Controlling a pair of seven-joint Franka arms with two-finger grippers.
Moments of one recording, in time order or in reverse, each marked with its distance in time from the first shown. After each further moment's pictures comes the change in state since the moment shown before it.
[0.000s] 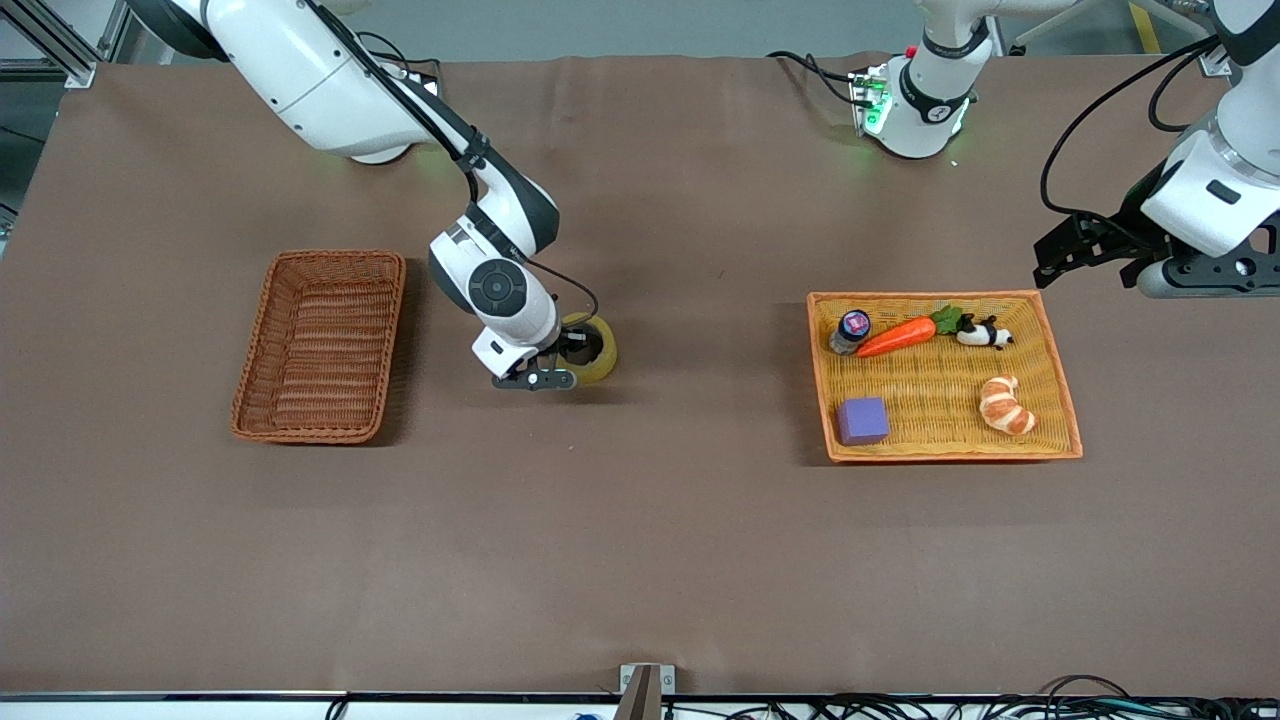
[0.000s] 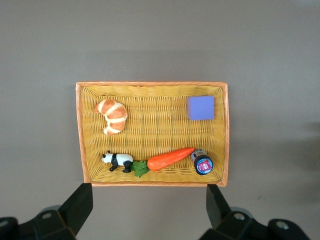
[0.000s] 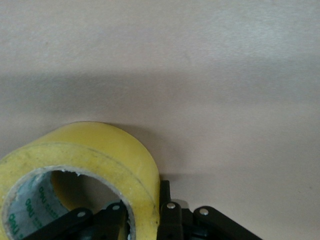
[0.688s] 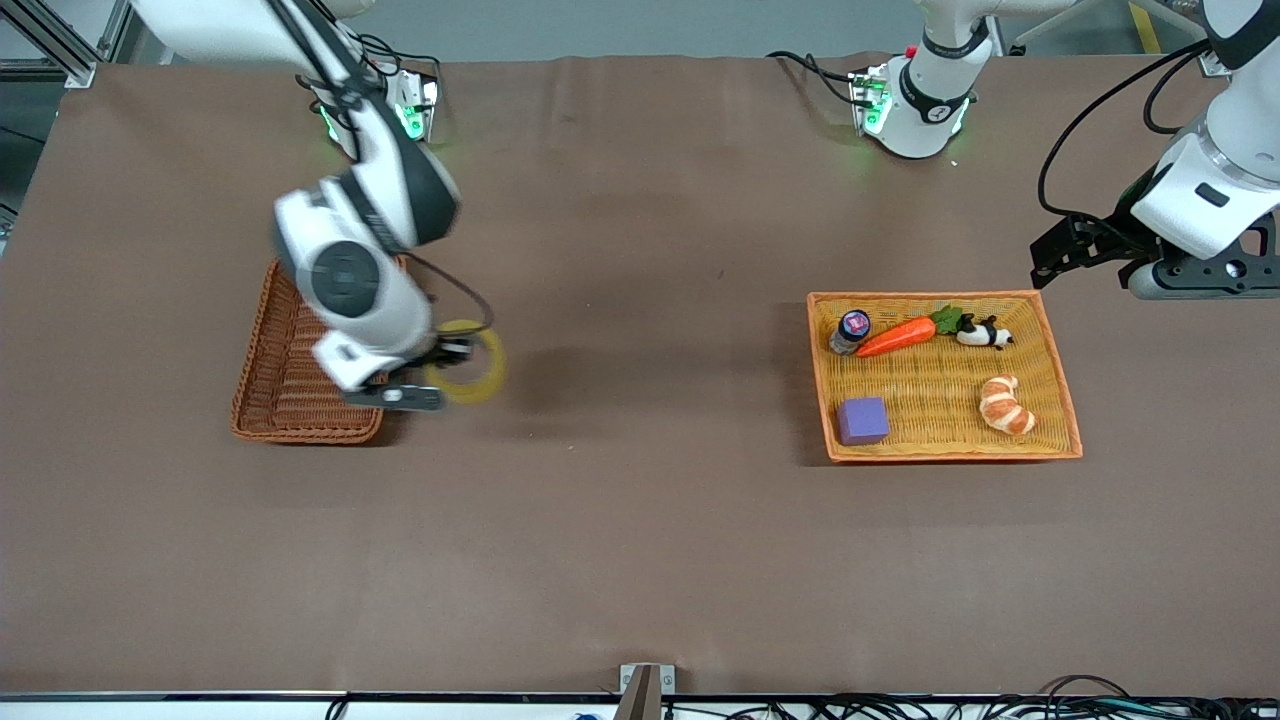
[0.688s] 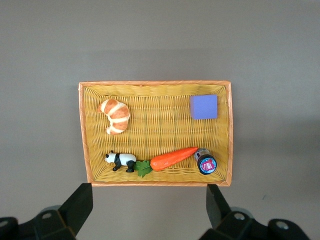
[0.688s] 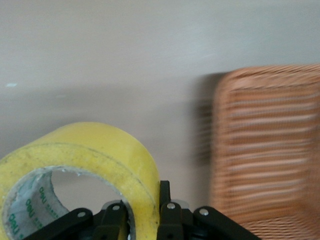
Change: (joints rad) left arm -0.001 0.003 -0.004 -0.003 0.017 0.000 0.000; right arm -0.133 -0.332 -0.153 0.060 -0.013 -0.412 -0.284
